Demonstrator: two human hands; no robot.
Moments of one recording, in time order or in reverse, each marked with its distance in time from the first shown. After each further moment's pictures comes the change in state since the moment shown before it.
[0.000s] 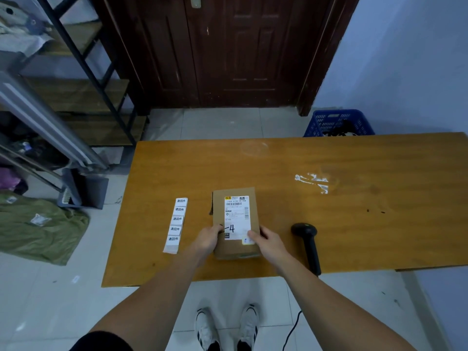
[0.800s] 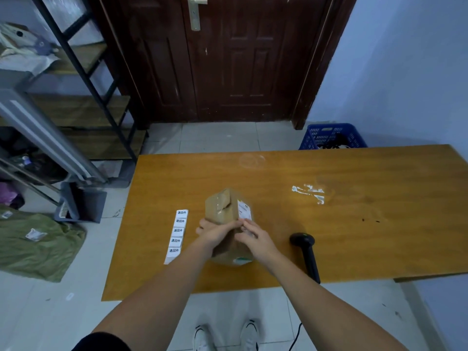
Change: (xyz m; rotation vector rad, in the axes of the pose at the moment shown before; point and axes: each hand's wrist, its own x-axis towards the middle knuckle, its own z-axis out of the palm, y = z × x) left_hand -0.013 0.049 0.009 0.104 0.210 -0.034; right_hand -0.018 -0.050 0.017 -0.013 -0.083 -0.200
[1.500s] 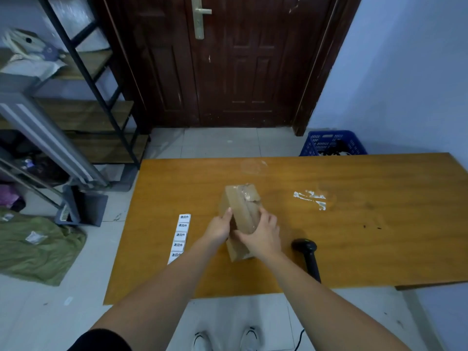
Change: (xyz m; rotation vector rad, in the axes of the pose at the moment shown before) left_hand -0.005 0.024 -0.006 -0.105 -0.142 0.217; right_hand 0.009 -0.030 0.005 -0.571 0.373 0.026
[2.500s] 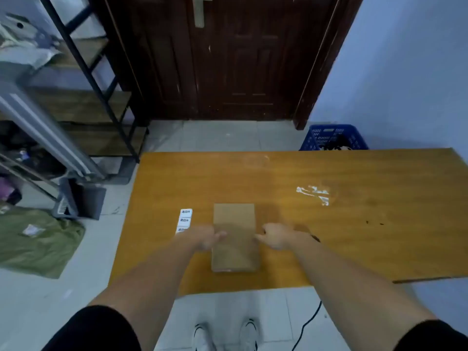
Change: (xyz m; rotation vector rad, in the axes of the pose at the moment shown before) left_hand 0.001 -0.012 -0.060 1.078 -0.258 0.037; right_hand 0.045 0.025 -0.022 -0.516 -0.564 -0.091
